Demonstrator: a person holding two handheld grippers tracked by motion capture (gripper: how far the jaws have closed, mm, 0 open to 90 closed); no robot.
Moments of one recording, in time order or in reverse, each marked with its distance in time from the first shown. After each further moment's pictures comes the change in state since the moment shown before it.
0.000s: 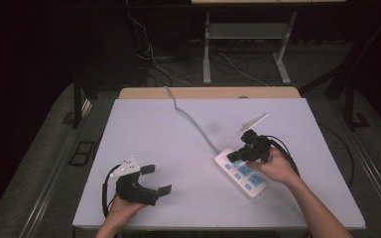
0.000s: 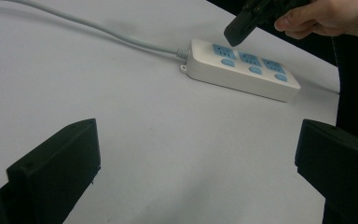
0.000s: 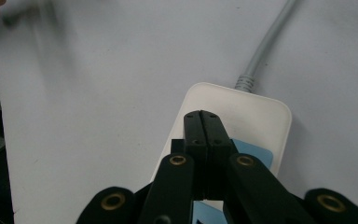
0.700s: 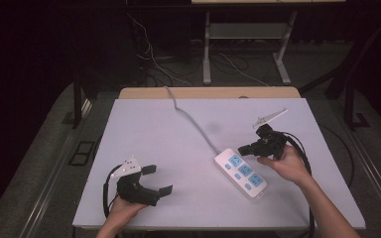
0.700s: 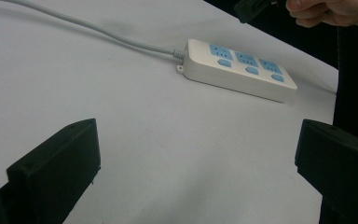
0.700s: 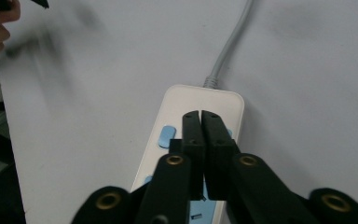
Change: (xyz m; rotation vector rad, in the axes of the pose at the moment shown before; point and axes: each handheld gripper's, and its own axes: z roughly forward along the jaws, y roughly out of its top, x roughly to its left) left arm -0.002 0.000 0.001 0.003 -0.008 0.001; right arm -0.007 -0.011 -0.038 -0.085 -0.048 0.082
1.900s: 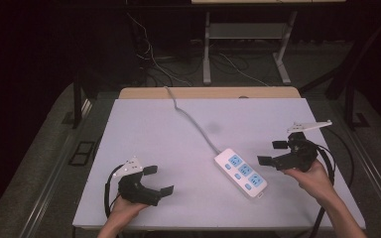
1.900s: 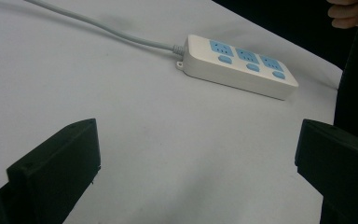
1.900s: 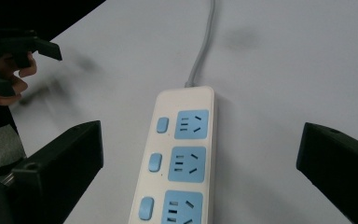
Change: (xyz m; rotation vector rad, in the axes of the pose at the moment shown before) left arm 0.000 -0.001 0.004 0.011 -0.001 -0.008; right arm 0.011 -0.050 -0.056 -0.218 -0.080 0.142
